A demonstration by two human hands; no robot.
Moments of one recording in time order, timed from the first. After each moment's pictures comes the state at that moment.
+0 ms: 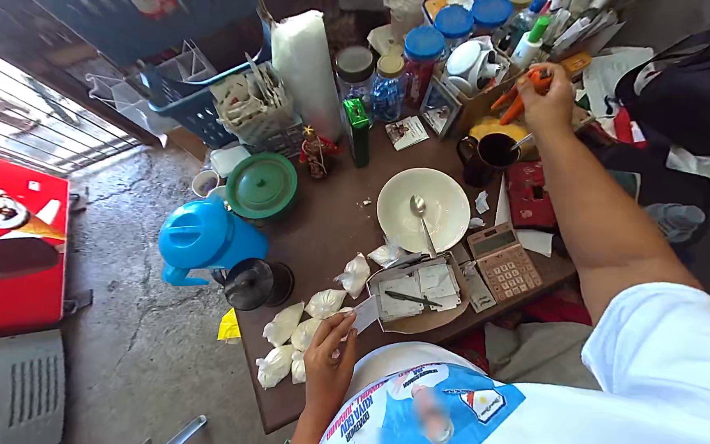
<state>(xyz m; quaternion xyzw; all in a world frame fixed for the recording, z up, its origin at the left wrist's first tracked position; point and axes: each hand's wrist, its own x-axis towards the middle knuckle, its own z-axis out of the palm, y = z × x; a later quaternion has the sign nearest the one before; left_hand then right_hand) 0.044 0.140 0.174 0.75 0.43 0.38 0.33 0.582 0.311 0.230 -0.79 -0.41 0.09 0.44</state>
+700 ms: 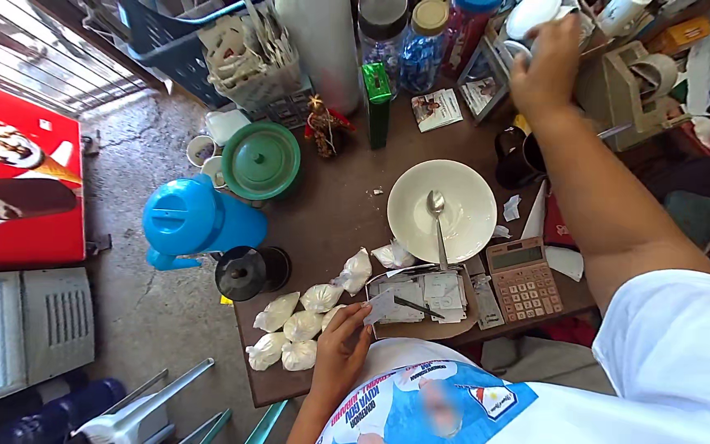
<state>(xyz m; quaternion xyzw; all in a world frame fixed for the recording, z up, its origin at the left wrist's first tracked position) 0.081 0.156 0.164 0.72 0.45 0.31 0.43 0.560 0.414 0.196 -0.78 -0.58 0.03 0.24</state>
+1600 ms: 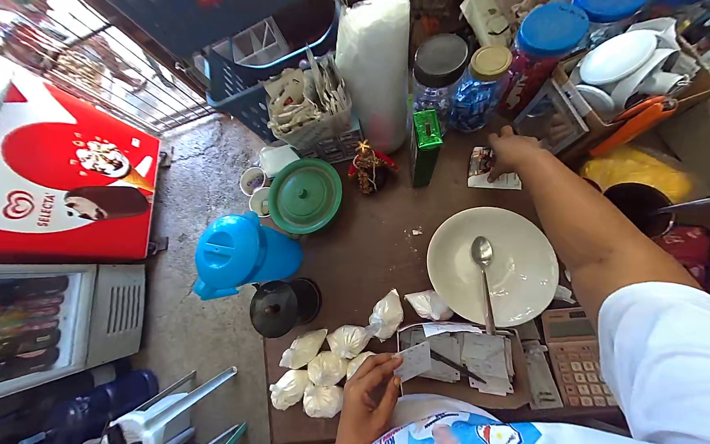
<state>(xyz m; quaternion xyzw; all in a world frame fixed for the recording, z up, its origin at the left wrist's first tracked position) 0.085 0.169 0.161 0.63 0.49 0.30 0.52 0.521 0.511 0.084 -0.76 -0.61 0.23 -0.09</state>
